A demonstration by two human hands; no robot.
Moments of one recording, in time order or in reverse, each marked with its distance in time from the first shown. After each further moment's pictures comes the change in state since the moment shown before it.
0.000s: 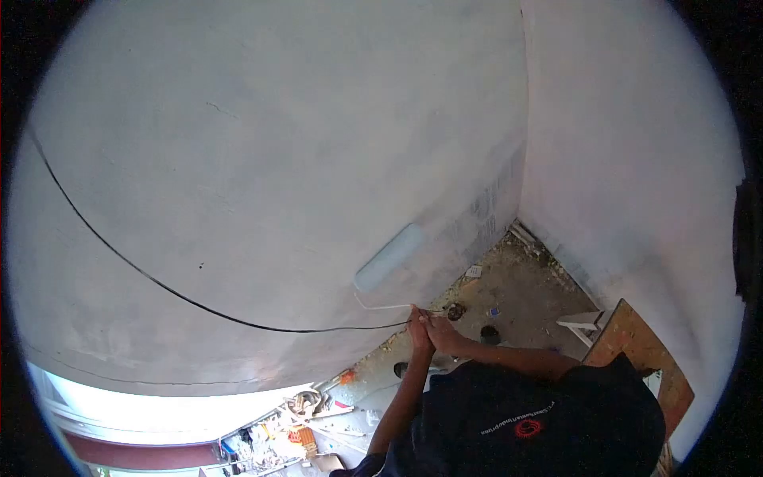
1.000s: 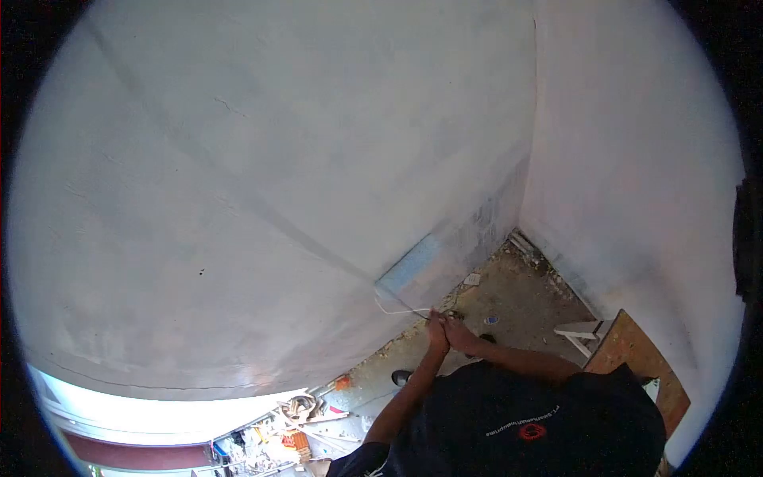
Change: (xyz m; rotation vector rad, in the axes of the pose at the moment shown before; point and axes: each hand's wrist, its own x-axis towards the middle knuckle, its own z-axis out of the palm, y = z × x) left_hand 0.022 -0.047 0.015 -0.150 0.057 -0.258; right_hand 0.006 0.049 -0.026 -0.494 -0.094 -0.192
